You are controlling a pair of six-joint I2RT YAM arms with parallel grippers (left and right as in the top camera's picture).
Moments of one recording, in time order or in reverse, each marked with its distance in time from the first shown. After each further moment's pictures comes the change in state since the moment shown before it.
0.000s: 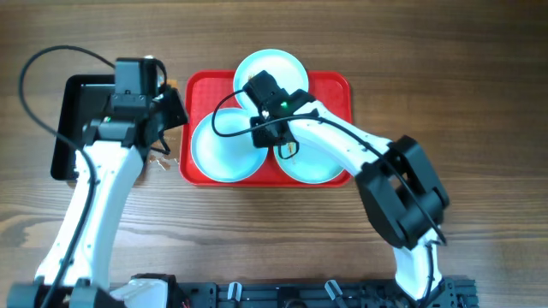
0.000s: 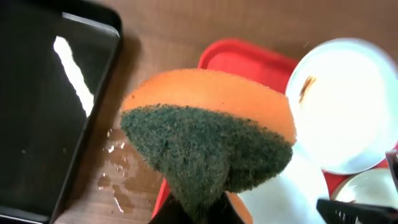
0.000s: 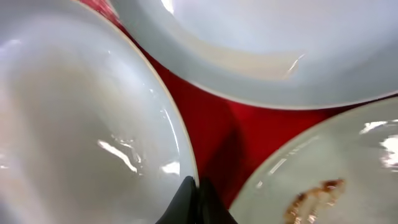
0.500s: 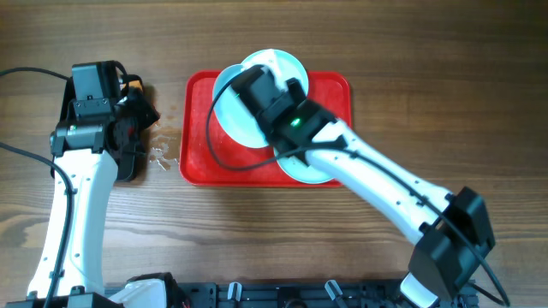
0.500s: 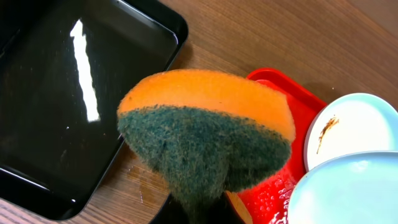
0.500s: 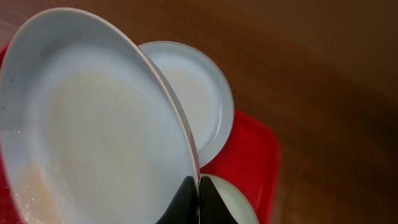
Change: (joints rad) left arm 0.162 -0.035 0.000 -0.037 0.035 -0.095; right arm 0.142 -0.283 0.000 0.053 0.628 -0.356
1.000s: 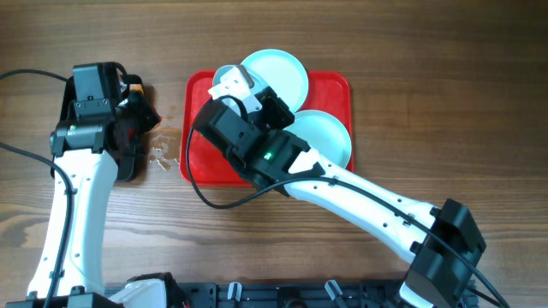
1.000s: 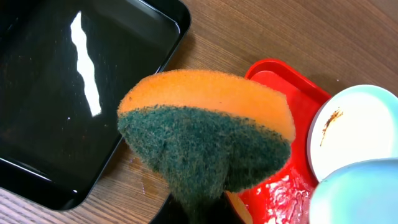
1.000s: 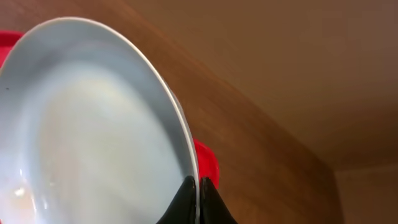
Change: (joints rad) left arm 0.000 0.000 0.000 -0.028 0.007 0.000; right arm 0.153 0.000 0.000 0.031 0.334 -0.115
